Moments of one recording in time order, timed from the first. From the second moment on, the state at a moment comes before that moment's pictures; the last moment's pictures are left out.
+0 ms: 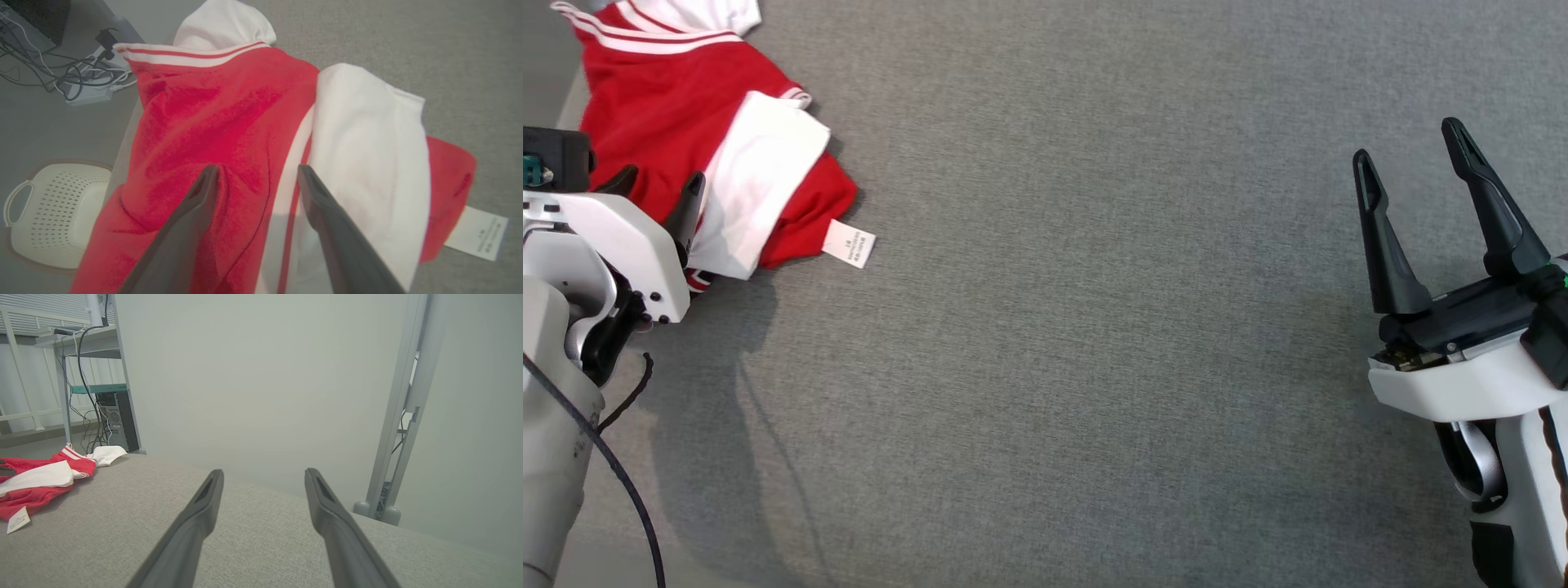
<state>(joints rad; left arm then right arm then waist) -0.81 0.44 -0.38 0.80 -0.52 -0.13 0.09 -0.36 -0.21 0.13 0.00 0.10 0.13 -0.26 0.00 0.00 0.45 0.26</state>
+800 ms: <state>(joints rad) -0.99 0.48 -0.53 1.06 -0.73 -0.13 0.34 -0.40 -0.18 0.14 -0.06 0.09 0.13 -0.26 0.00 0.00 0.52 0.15</state>
